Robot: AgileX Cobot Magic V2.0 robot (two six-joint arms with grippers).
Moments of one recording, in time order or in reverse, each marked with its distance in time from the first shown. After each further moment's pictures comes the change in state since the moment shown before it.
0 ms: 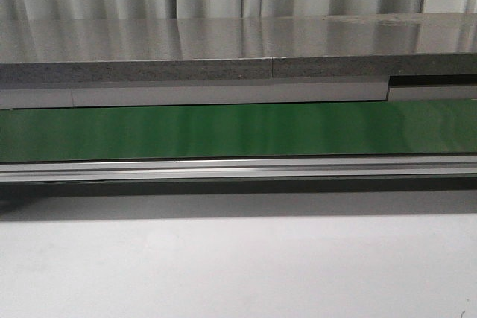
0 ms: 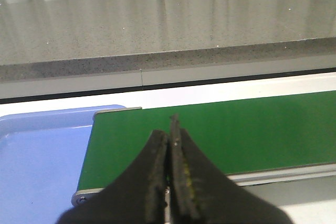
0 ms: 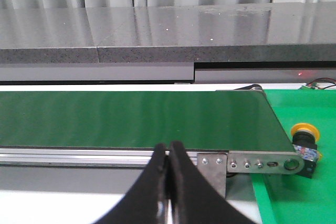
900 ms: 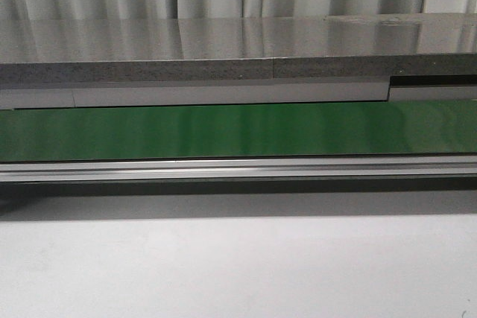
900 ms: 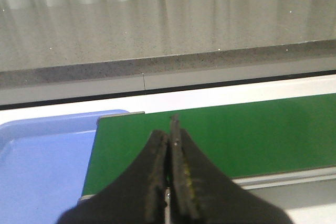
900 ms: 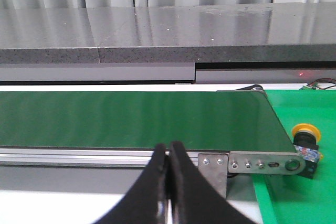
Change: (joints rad) left arm 0.002 -0.027 0.000 0.021 -0.004 0.000; right arm 0.000 0.000 0.000 0.000 0.000 0.002
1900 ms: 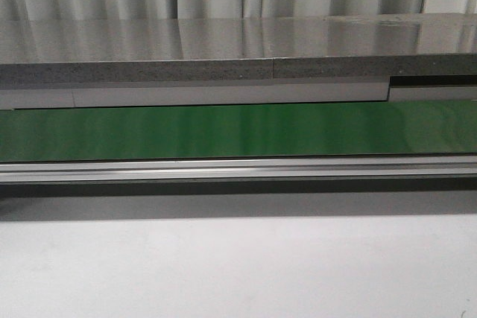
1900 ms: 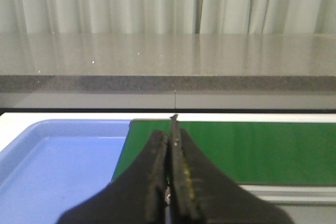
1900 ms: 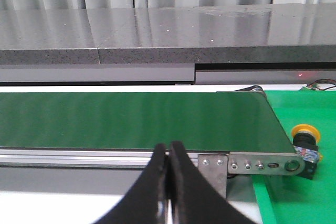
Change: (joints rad) left arm 0.099 -0.320 0.244 0.135 -0.092 -0.202; right arm 0.000 0.000 0.000 0.000 -0.002 0.000
